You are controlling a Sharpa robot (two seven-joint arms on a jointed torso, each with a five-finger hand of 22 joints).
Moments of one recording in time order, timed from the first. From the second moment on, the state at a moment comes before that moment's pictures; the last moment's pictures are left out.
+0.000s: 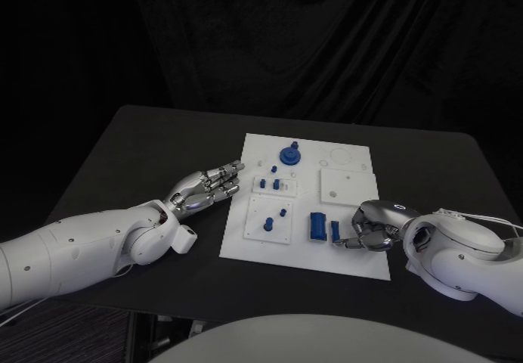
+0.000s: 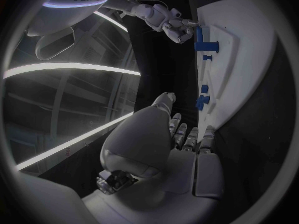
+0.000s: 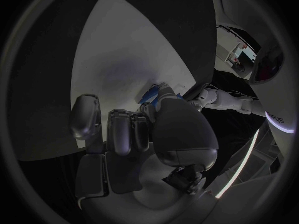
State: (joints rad) left arm 1.03 -0.86 -0.21 1.37 -0.31 0.04 0.68; left_hand 1.58 0.17 -0.06 0.12 0.59 0.33 0.08 0.04 0.04 0.04 0.06 0.12 0.02 0.00 0.12 0.01 0.00 0.15 0.01 0.21 0.01 0.03; right arm 1.13 -1.10 -0.25 1.86 -1.47 -0.27 -0.42; right_hand 1.14 -0.04 -0.12 0.28 0.29 1.27 -0.01 1.39 1.40 1.46 -0.07 1.57 1.31 1.47 -0.11 1.49 1.31 0.06 1.40 0.00 1.20 1.31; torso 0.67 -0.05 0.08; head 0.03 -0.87
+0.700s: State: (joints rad) left arm 1.03 -0.86 -0.21 1.37 -0.31 0.04 0.68; left_hand 1.58 0.17 -0.06 0.12 0.59 0.33 0.08 0.04 0.04 0.04 0.06 0.12 0.02 0.00 0.12 0.01 0.00 0.15 0.01 0.21 0.01 0.03; right arm 1.13 -1.08 -0.25 1.84 -1.45 -0.26 -0.42; right_hand 1.16 -0.02 -0.12 0.28 0.29 1.27 -0.01 1.38 1.44 1.46 -0.07 1.57 1.31 1.47 -0.11 1.49 1.31 0.06 1.40 0.00 1.20 1.31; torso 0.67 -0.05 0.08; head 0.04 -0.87
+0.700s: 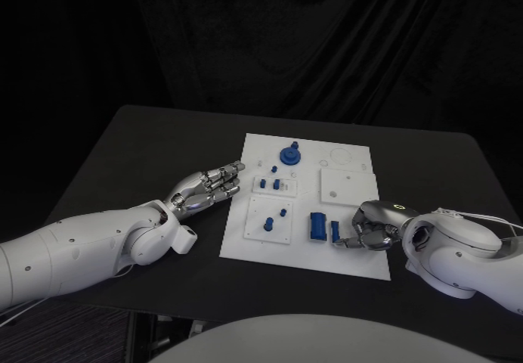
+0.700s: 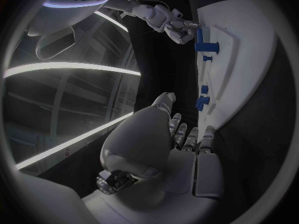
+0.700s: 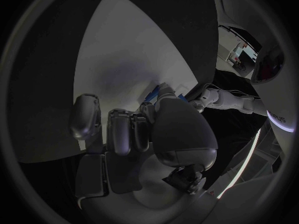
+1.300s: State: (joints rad) left arm 1.03 -0.86 -0.21 1.37 -0.31 0.04 0.68; left_hand 1.58 0.17 -0.06 0.12 0.59 0.34 0.08 0.04 0.04 0.04 0.06 0.12 0.02 0.00 0.12 0.01 0.00 0.15 0.02 0.21 0.01 0.03; right arm 1.13 -1.07 -0.25 1.83 -1.43 -0.24 -0.42; right_hand 1.15 -0.02 -0.15 0.29 0.28 1.26 -0.02 1.36 1.46 1.46 -0.07 1.57 1.31 1.47 -0.11 1.49 1.31 0.06 1.40 0.00 1.20 1.31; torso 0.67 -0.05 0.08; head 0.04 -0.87
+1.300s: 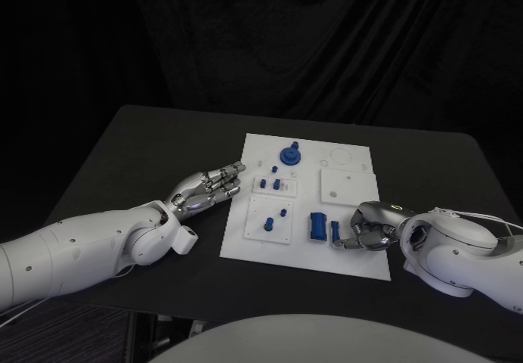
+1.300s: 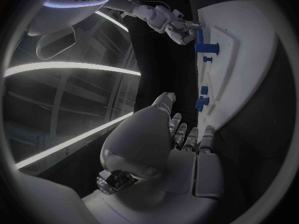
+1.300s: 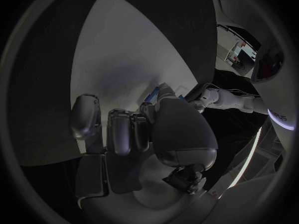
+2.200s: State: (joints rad) left arm 1.03 -0.91 -0.21 1.43 -0.31 -0.03 0.68; left_hand 1.54 0.16 -0.09 0.28 0.58 0.36 0.07 0.04 0.04 0.05 0.05 0.15 0.03 0.00 0.05 0.01 0.00 0.16 0.01 0.15 0.01 0.03; right arm 1.24 -1.16 -0.25 1.83 -1.06 -0.56 -0.12; right_hand 0.87 0.15 -0.26 0.29 0.28 0.82 0.04 0.72 1.02 1.34 -0.01 1.44 1.31 1.36 -0.06 1.28 1.10 0.13 1.22 0.04 0.81 1.31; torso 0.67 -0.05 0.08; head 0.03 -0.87
